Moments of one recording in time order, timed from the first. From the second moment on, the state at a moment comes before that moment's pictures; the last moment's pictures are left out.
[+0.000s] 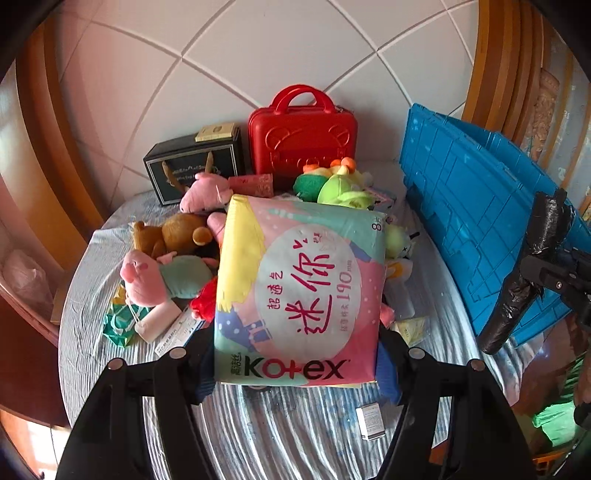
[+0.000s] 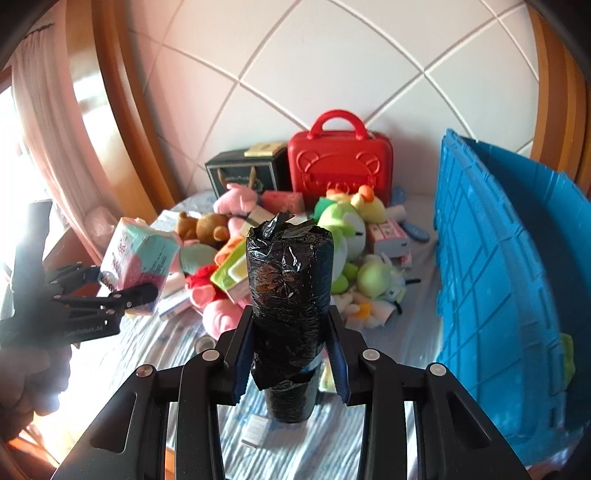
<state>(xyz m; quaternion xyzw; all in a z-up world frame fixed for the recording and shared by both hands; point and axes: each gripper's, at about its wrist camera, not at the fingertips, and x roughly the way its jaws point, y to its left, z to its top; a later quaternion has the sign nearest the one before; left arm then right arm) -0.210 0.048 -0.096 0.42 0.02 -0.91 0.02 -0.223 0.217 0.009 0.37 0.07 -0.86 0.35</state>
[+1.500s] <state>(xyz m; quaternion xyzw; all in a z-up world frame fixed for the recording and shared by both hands) -0.334 0.346 0.049 0.29 -0.09 -0.94 -0.17 -0.306 0.493 0.135 0.27 -0.04 -0.94 0.19</state>
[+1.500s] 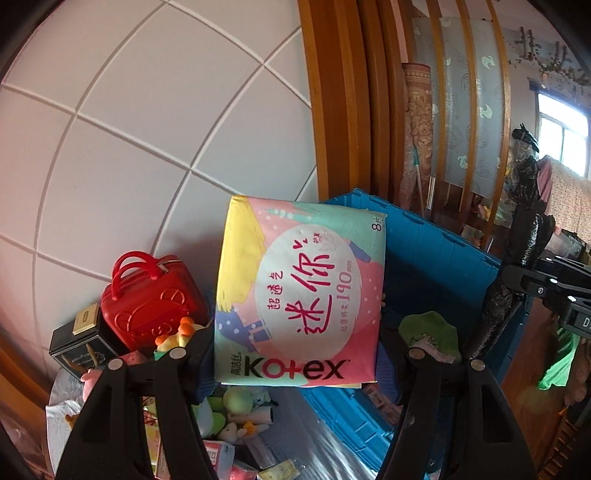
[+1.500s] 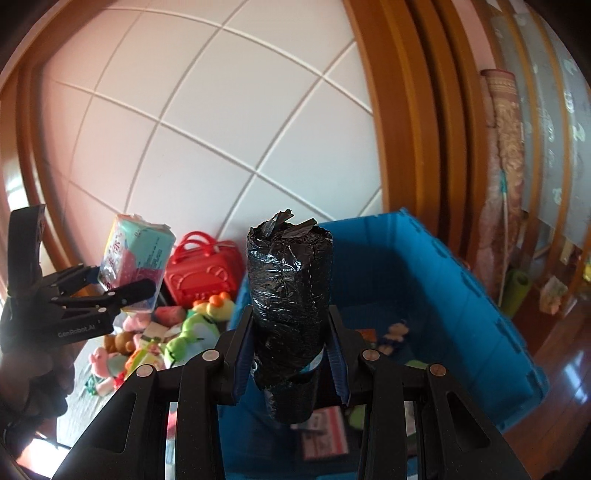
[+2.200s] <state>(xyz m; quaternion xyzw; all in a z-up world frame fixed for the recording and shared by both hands) -0.377 0.450 0.047 0.30 -0.12 -0.92 -0.23 -0.342 0.560 0.112 0.30 -0.07 -0.94 0.13</state>
